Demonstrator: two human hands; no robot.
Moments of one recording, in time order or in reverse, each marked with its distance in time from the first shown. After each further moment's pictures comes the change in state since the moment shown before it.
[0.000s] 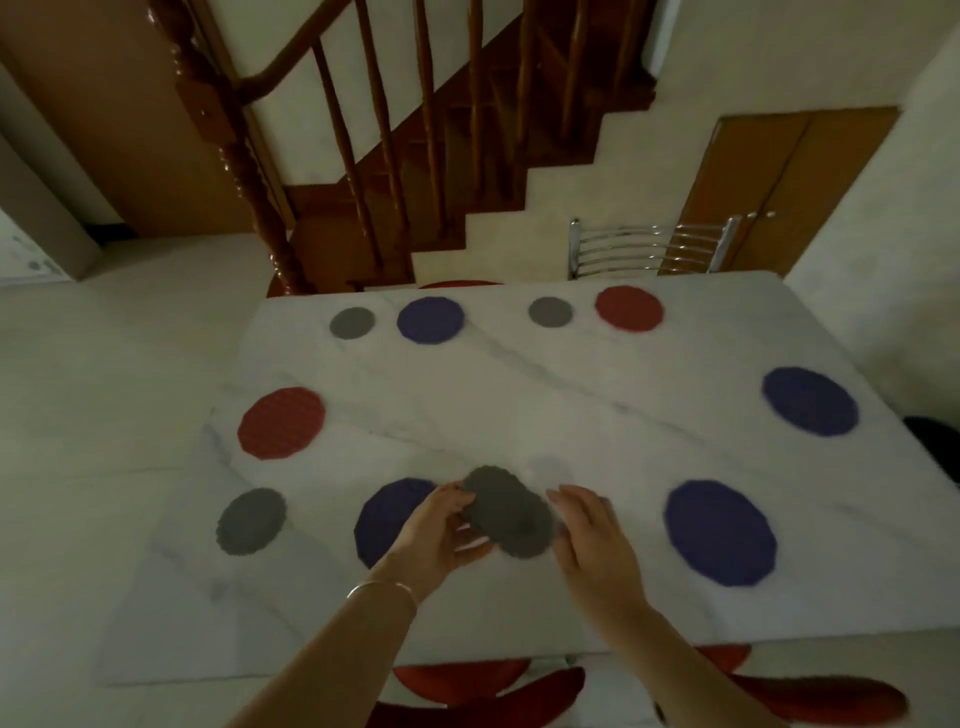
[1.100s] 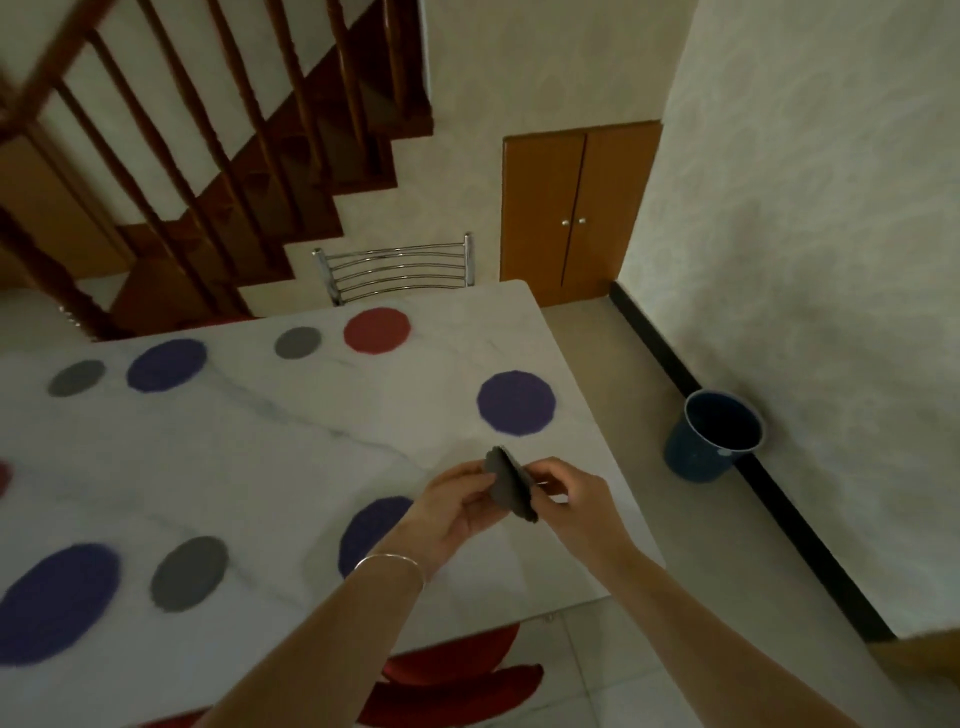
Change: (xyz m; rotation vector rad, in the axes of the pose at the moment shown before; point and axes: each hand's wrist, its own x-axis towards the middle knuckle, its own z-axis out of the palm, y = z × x) left_hand 0.039 -0.173 0.445 0.112 -0.318 0.063; right_hand -0.044 0.319 -0.310 0.422 0.041 0.211
